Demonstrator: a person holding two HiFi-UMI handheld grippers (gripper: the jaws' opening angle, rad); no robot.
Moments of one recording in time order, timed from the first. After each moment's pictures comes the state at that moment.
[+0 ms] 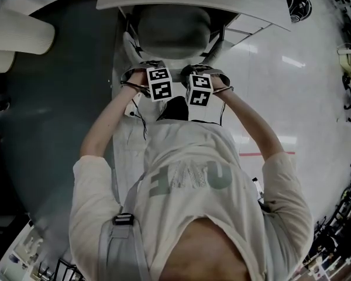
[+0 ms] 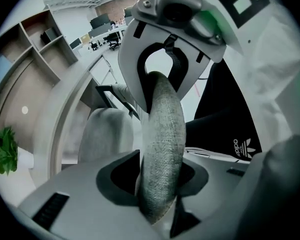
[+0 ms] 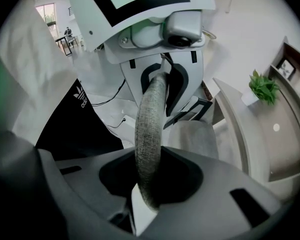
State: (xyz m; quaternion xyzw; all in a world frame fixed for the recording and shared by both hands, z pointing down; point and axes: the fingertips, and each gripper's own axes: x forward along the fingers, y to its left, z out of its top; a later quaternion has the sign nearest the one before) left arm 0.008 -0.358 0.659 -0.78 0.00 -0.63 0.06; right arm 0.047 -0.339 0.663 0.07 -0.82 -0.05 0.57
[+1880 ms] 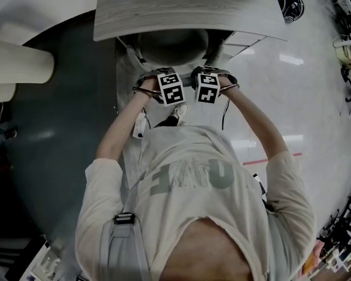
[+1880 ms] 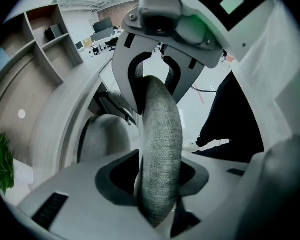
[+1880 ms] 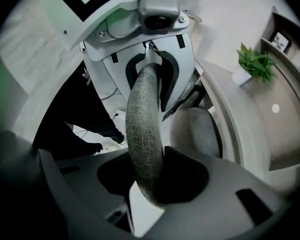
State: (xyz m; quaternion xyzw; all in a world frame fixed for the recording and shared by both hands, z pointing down) left arm 0.050 -0.451 0.661 -0.80 -0.02 -0.60 0.06; right arm 0.086 -0.438 0.669 0.09 -0.80 0.01 0.59
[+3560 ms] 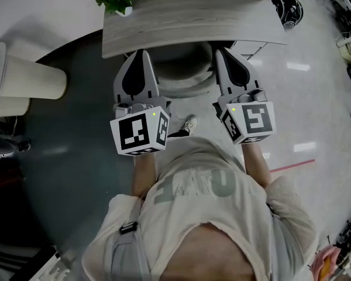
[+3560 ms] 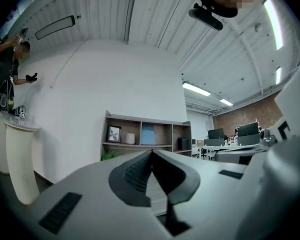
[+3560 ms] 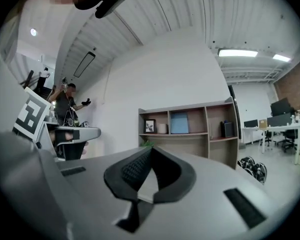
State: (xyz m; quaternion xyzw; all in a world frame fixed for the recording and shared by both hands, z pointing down) left arm -0.026 -0.503 0.262 -0.83 0.56 0.03 -0.01; right arm 0.144 -0.476 0.279 0.61 -0.79 0.01 -0.01
